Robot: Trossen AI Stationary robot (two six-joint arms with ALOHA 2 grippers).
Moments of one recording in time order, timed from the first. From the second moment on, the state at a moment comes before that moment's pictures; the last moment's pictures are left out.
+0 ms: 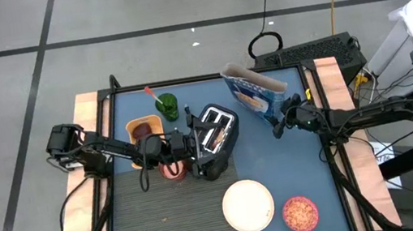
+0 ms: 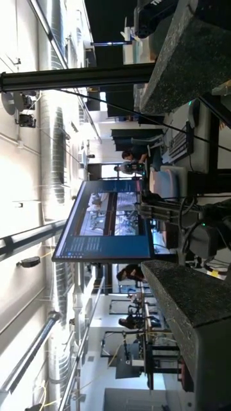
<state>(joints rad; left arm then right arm) -0.16 1.65 0.85 1.27 -0.11 0.10 -0.20 0.77 0.02 0.35 0.47 0.17</state>
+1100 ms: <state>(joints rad) -0.16 1.65 0.85 1.27 -0.11 0.10 -0.20 0.77 0.02 0.35 0.55 0.19</state>
